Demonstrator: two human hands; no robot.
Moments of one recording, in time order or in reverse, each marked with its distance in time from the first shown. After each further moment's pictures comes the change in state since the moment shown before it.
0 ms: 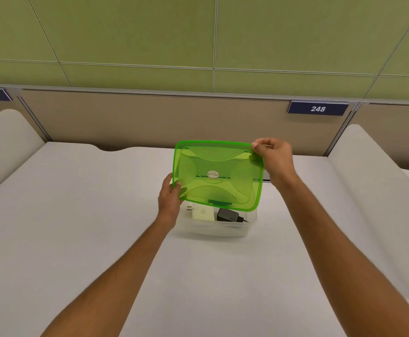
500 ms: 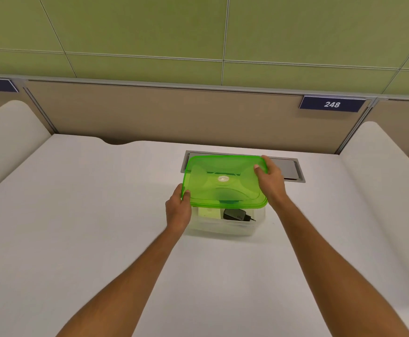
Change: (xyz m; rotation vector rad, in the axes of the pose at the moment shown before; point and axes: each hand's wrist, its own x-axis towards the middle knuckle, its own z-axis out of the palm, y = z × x) left_hand -0.007 -0.033 -0.009 0.526 0.110 0.187; right_hand 0.010 0.095 0.012 -0.321 0.003 0.028
